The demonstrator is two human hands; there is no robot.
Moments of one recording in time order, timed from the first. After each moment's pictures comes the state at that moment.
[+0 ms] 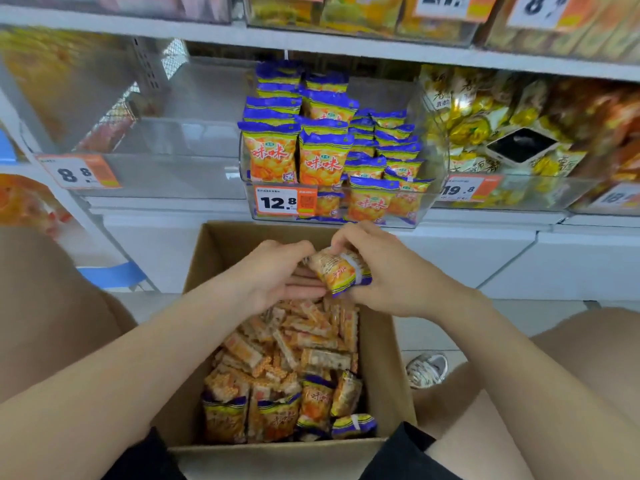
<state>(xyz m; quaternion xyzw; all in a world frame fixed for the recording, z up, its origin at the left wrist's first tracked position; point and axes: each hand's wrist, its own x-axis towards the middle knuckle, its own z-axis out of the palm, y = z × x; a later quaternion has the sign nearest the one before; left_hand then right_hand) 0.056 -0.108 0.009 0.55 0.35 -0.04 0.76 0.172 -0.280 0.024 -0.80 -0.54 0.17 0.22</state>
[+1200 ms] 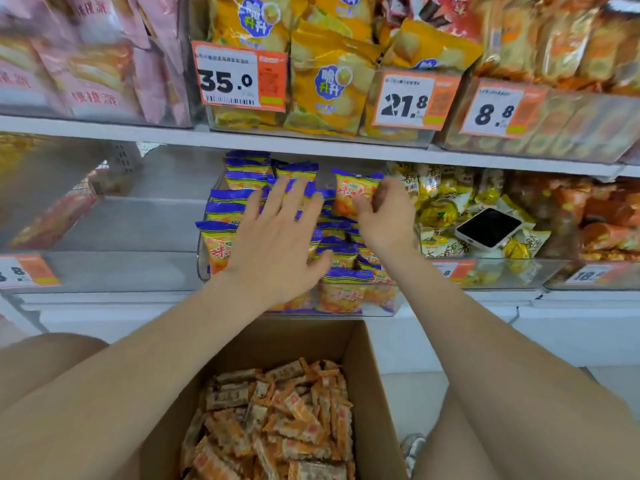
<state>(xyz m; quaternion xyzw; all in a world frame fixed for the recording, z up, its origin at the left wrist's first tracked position) 0.178 -0.065 0.076 0.97 0.13 0.18 -0.07 0.336 -0.182 0.072 -0.84 -0.20 -0.12 0.49</state>
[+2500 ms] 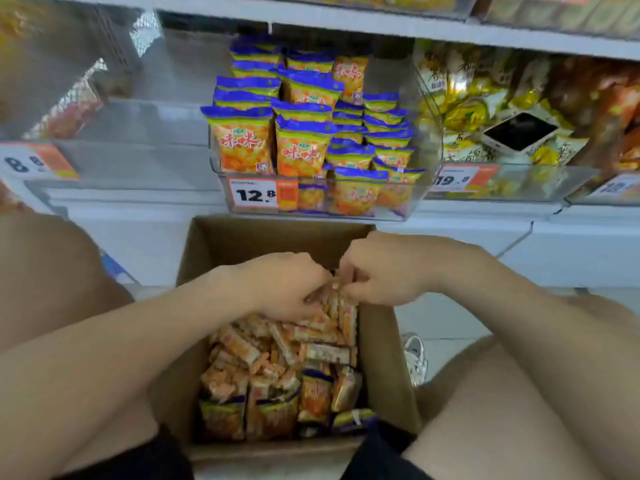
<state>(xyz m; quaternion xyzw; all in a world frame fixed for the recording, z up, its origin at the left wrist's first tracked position) 0.089 -0.108 -0.016 0.97 -0.12 -0.16 0.11 0.192 -0.267 0.059 -0.80 -0.53 0.27 -0.09</state>
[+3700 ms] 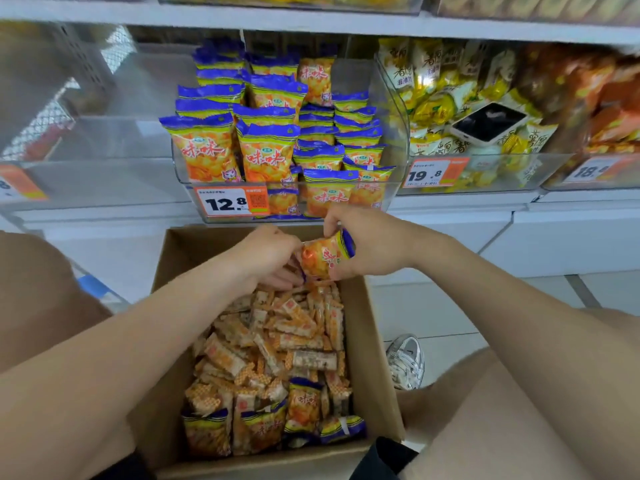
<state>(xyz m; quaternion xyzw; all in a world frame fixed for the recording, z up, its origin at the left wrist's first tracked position) 0.128 -0.121 -0.010 0.70 0.37 -0.11 0.61 0.247 -0.282 0.026 -0.84 -0.49 0.22 0.10</state>
